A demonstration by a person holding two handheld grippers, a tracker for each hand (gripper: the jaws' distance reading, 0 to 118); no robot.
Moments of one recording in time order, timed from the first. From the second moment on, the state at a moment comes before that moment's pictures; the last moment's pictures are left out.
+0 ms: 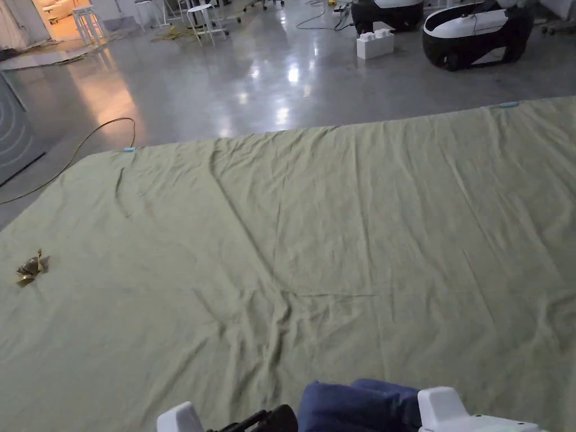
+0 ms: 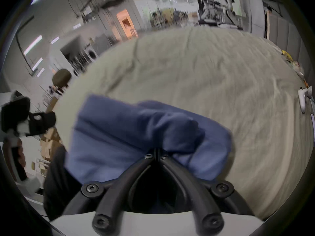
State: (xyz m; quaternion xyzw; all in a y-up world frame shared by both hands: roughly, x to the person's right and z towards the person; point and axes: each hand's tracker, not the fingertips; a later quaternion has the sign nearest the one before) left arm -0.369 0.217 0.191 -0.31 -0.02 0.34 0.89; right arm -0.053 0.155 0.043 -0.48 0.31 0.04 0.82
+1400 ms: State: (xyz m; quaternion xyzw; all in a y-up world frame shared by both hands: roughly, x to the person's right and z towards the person) left arm -0.655 0.221 0.150 -0.52 0.20 0.22 0.80; right arm 0.028 0.188 0.134 -0.46 0.31 -0.23 0.80
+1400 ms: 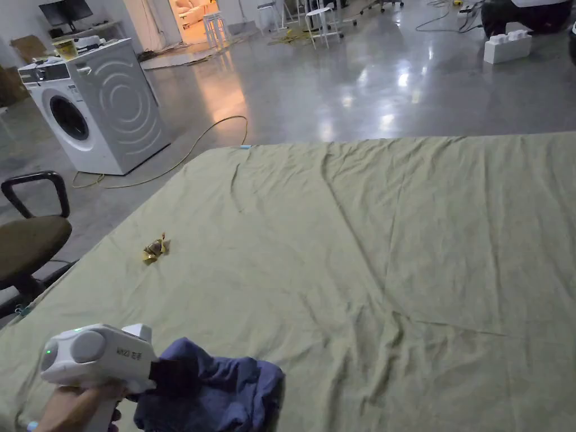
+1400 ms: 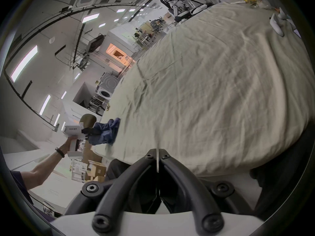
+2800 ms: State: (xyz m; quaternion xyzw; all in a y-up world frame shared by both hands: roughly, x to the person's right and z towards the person) left arm -0.289 0.443 0.270 -0.01 0.15 -0.05 0.99; right arm 0.079 0.411 0.151 -0.04 0.21 -0.03 0.98
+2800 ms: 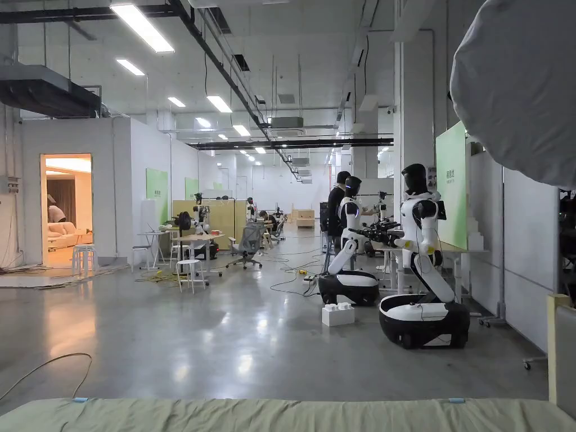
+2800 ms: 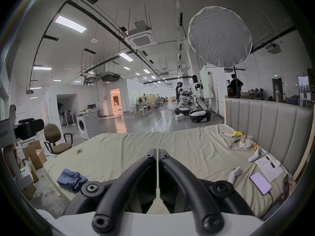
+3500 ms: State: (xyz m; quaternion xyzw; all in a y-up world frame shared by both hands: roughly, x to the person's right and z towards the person) left arm -0.298 0.433 0.270 -0.01 0.13 0.02 0.99; right arm 0.073 0.414 0.152 -0.03 0.19 -0.03 0.98
